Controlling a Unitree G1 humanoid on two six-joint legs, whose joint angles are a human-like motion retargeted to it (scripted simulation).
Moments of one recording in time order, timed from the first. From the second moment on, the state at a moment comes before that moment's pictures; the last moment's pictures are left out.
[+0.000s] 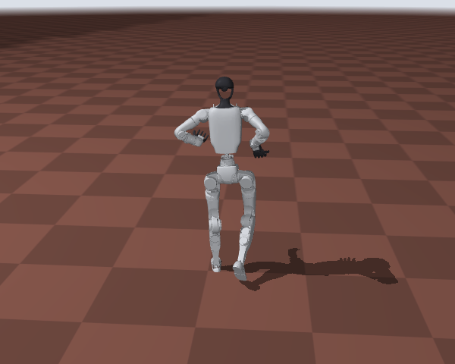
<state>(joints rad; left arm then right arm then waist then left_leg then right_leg) 0.39 0.95 -0.83 -0.59 -1.36 -1.08 0.25 0.77 -0.68 0.55 -0.51 1.84 -0.68 -0.17 0.08 0.03 0.04 -0.08 0.09 0.25 -0.03 -0.25 -0.11 -0.23 0.02 -0.15 0.94 0.10 0.06</state>
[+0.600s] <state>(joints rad) 0.39 0.93 -0.84 -0.54 -1.34 -1.08 0.28 0.73 -0.70 0.61 -0.55 1.84 -0.71 -0.22 -0.06 -0.11 0.05 0.09 -0.12 0.07 0.63 -0.08 0.01 -0.10 -0.17 -0.24 -0.09 0.00 0.21</state>
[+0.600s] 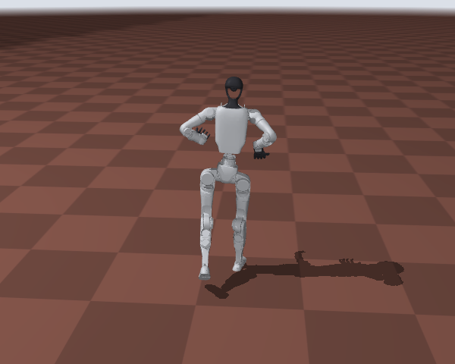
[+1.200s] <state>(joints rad) 0.40 0.93 -0.78 -0.59 -1.38 -1.08 0.22 0.72 -0.68 0.64 -0.52 1.87 -0.70 -0.15 0.19 -0.02 0.07 -0.23 0.00 0.32 -0.09 -0.08 -0.08 0.25 0.00 -0.01 0.18 -0.06 0.16</state>
